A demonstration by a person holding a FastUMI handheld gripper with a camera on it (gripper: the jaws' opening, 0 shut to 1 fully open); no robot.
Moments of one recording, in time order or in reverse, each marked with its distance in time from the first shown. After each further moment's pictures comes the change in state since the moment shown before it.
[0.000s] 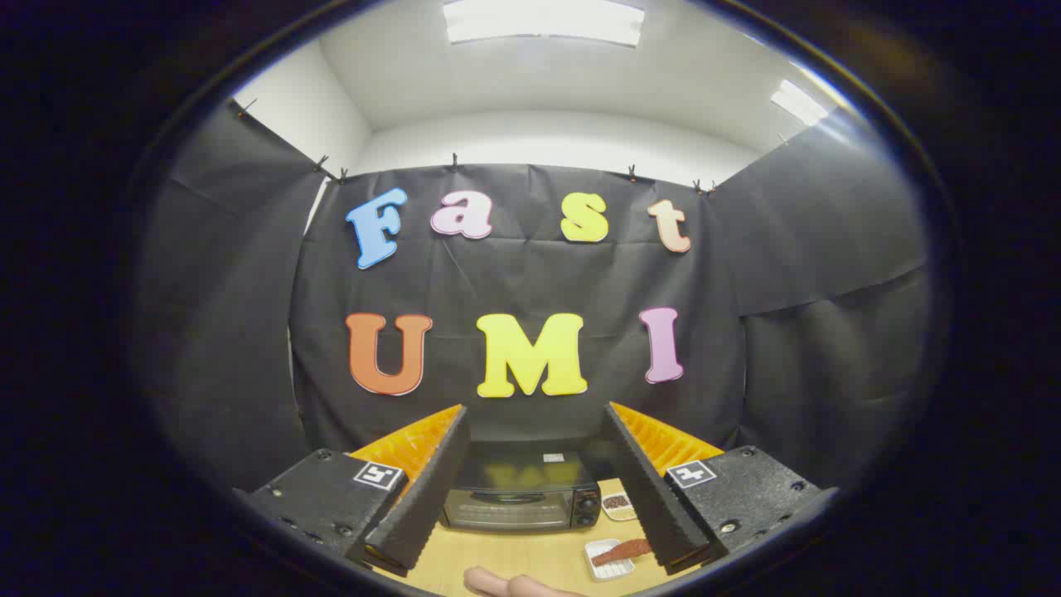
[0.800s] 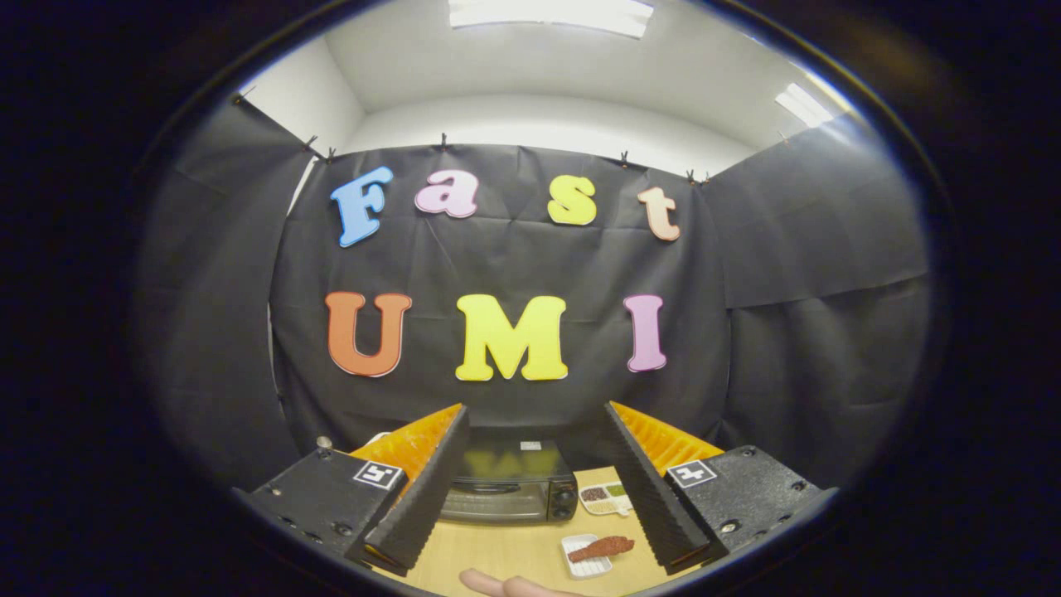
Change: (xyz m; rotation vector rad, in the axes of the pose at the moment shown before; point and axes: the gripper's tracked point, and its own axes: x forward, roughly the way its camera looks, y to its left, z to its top) arm 0.017 -0.030 -0.018 -0.022 0.063 -0.062
